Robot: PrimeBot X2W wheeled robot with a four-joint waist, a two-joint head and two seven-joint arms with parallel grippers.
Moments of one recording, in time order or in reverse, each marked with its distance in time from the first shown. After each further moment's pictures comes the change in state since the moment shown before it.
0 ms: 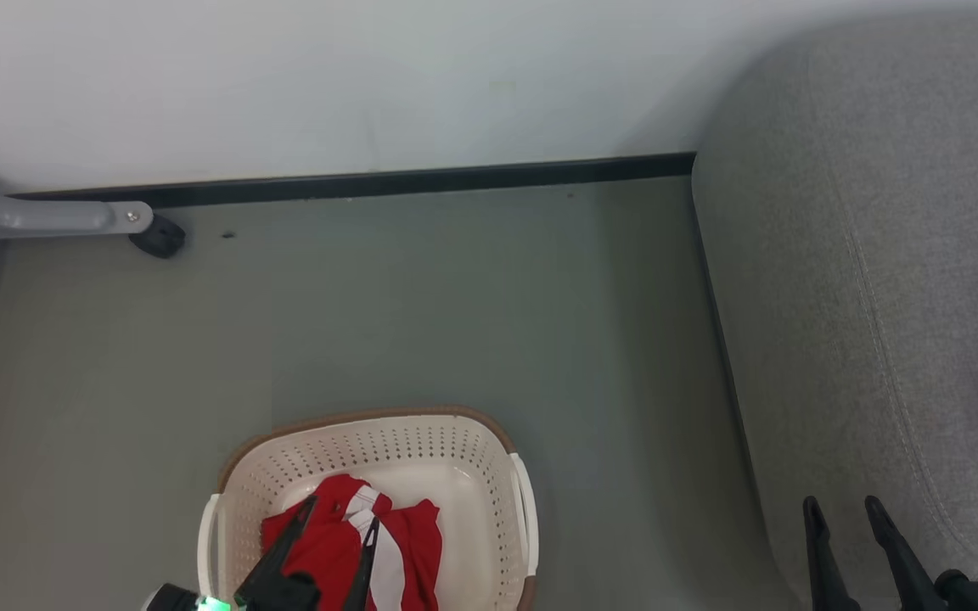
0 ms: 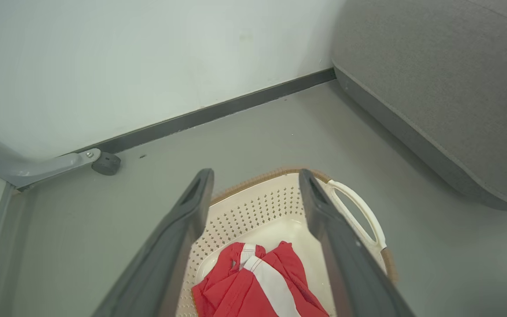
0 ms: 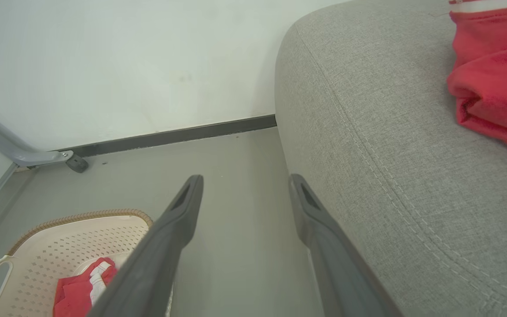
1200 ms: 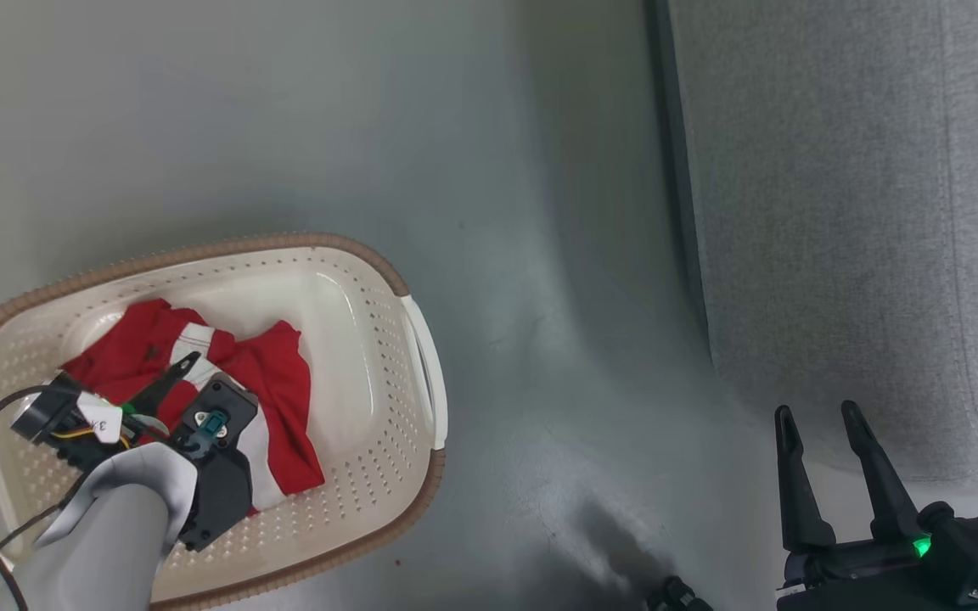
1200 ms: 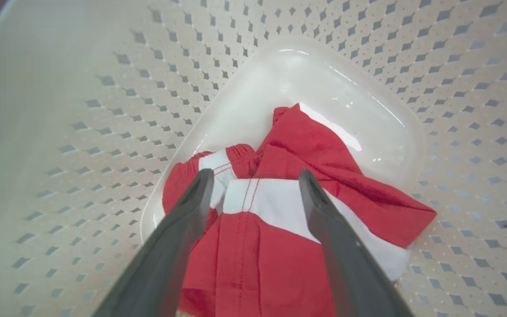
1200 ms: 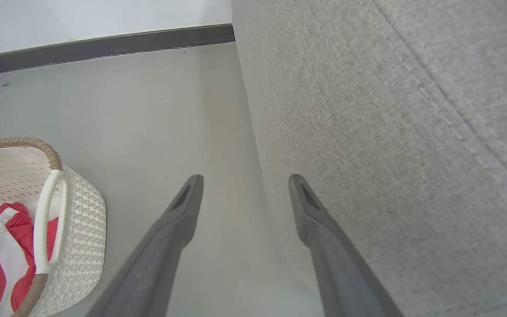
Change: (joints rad) left arm -0.561 0.185 -0.134 0.491 0.192 -0.097 0.193; right arm -0.098 0.073 -0.006 -0.133 -0.092 0.009 0.000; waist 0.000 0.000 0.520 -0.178
